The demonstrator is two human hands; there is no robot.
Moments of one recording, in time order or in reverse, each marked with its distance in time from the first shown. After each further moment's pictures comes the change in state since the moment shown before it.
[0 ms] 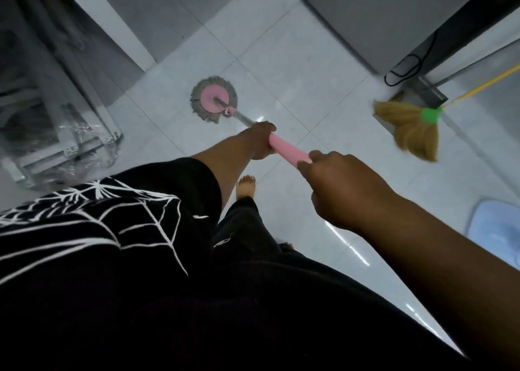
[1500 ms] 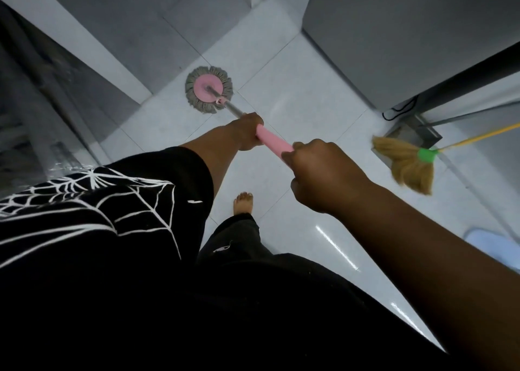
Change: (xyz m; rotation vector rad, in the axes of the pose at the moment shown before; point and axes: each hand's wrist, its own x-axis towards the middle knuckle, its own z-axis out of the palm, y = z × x) left_hand 0.137 -0.090 -0.194 0.039 0.017 0.064; right_hand 0.218 0.015 -0.133 0.036 0.037 0.038
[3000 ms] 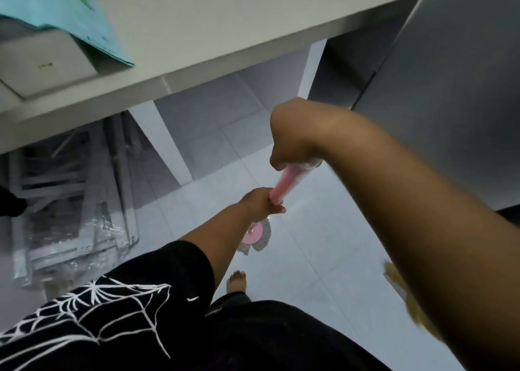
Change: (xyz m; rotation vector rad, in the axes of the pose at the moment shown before) left_hand -0.069 0.019 -0.095 -0.537 0.205 -0.119; right_hand 0.063 -0.049 -0.249 -0.162 0.052 -0.167
